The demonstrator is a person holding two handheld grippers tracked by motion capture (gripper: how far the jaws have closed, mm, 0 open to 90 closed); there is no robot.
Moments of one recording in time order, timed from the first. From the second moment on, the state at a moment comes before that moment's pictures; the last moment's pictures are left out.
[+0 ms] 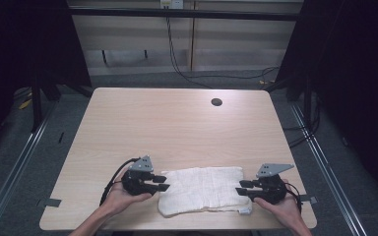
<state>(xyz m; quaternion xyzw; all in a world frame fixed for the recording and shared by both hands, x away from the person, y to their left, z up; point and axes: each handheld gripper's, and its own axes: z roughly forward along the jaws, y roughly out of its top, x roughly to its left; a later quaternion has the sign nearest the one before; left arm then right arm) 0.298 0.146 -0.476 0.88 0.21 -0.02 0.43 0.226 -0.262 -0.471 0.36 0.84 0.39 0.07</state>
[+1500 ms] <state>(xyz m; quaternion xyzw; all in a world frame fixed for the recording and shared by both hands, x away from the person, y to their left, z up) 0.350 0.149 -0.481 0.87 0.27 0.01 0.40 0.230 -0.042 -0.491 0.16 0.92 0.34 0.04</state>
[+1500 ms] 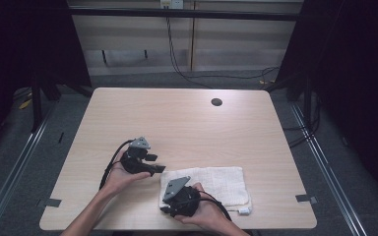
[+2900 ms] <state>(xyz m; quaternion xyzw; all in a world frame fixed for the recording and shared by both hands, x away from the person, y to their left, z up) 0.336 0.138 -0.481 0.89 0.21 -0.01 0.40 0.242 -0.052 -0.482 0.20 0.90 0.38 0.02</state>
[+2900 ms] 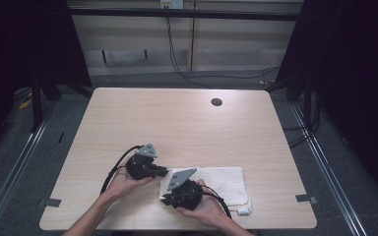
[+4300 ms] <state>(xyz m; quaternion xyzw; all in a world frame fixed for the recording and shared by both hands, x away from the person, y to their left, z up) 0.337 0.187 -0.455 0.86 0.26 0.00 0.43 0.250 -0.018 -0.441 0.17 0.88 0.44 0.02</state>
